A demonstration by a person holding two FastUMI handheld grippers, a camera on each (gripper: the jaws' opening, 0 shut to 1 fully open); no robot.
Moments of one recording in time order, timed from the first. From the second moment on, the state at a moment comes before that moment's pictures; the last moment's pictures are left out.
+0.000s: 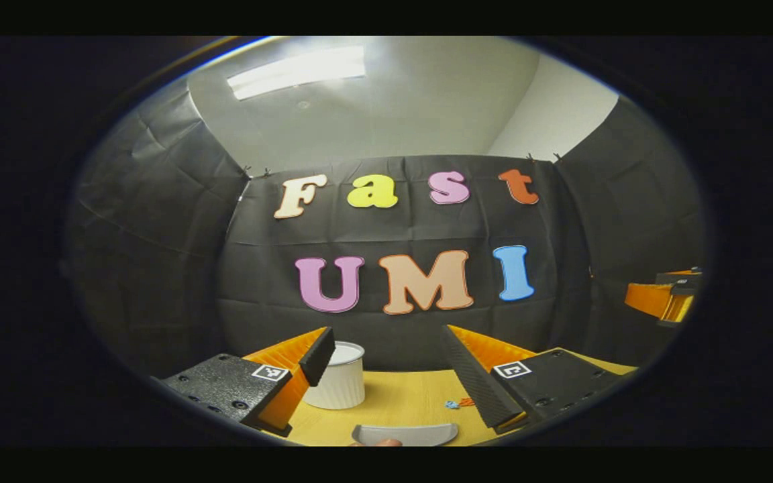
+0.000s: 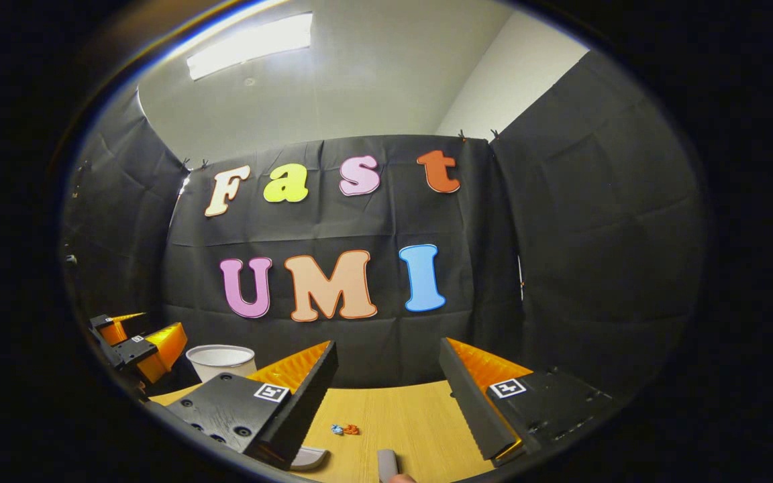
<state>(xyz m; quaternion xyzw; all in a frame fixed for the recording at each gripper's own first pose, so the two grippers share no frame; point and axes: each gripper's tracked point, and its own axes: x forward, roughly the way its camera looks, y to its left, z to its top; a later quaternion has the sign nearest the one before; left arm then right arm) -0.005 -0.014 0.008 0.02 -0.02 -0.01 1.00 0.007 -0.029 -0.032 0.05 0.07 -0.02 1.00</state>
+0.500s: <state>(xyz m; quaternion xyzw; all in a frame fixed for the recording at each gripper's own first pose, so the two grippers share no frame) -0.006 -0.013 0.004 0.03 -0.01 0.00 1.00 0.008 -0.021 -0.035 0.06 0.08 -0.01 0.99</state>
